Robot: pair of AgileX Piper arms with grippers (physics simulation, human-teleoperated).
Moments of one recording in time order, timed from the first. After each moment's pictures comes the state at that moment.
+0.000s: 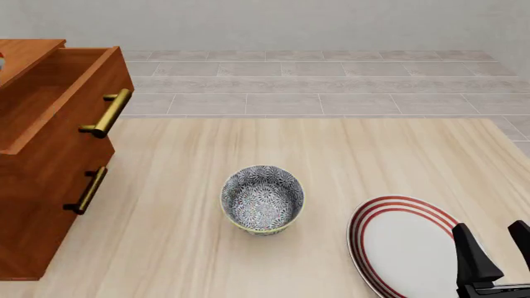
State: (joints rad) left arm -0.09 0.84 -1.60 1.18 0.25; right arm 0.05 0.00 0.00 -0.02 -0.02
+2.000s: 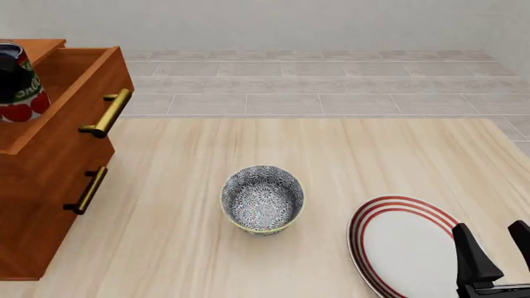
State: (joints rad) left arm 0.19 1.14 -1.36 0.86 0.30; right arm 0.05 0.00 0.00 -0.02 -0.02
